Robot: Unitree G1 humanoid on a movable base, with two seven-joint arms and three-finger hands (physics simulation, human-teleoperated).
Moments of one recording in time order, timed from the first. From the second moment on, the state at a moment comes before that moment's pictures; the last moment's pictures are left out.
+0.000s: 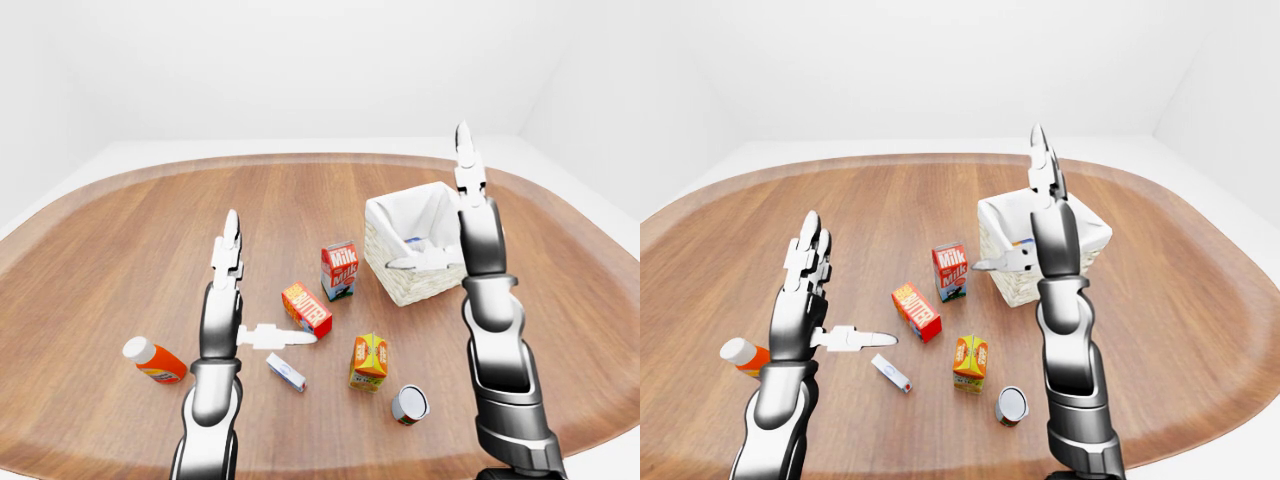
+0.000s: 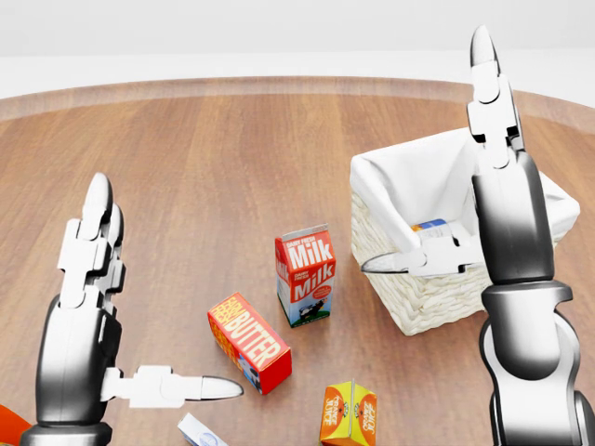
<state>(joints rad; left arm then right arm) 0.14 0.00 -0.07 -0.44 0.24 -0.09 0.01 -0.30 -0.13 -0.10 -0.27 -0.47 -0.06 0.01</state>
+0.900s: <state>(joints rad) 0.14 0.00 -0.07 -0.45 0.24 -0.09 0.01 0.03 -0.07 -0.12 -0.44 -0.41 -0.09 0.06</state>
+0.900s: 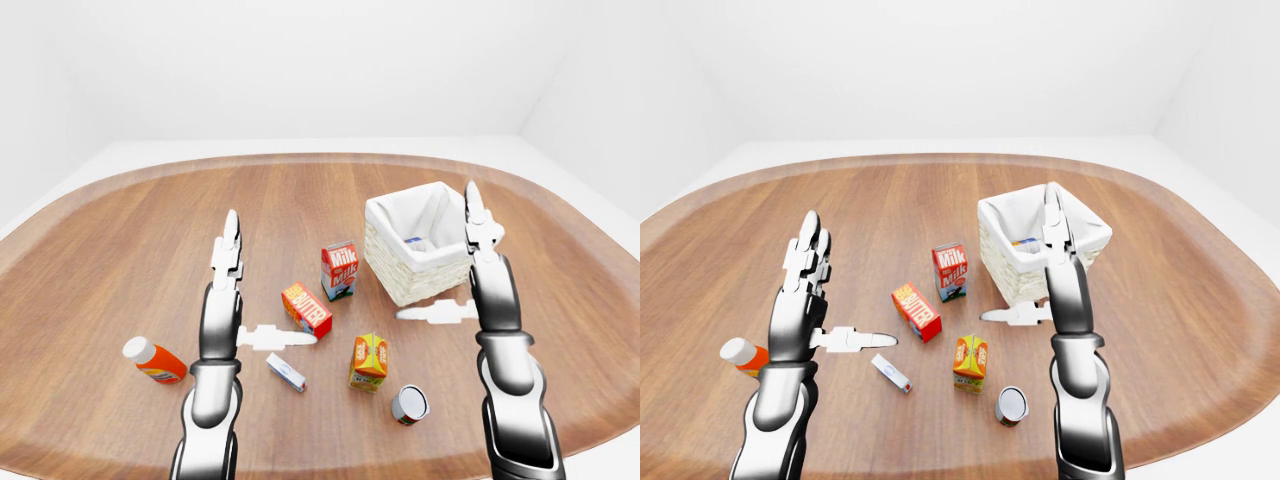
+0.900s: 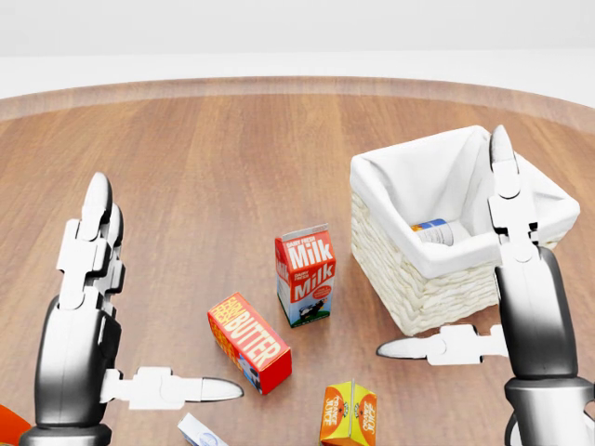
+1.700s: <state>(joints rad) 0.14 0.00 -0.07 -0.45 0.24 -0.09 0.01 0.23 -0.01 -0.08 -0.56 -0.38 -0.09 0.11</state>
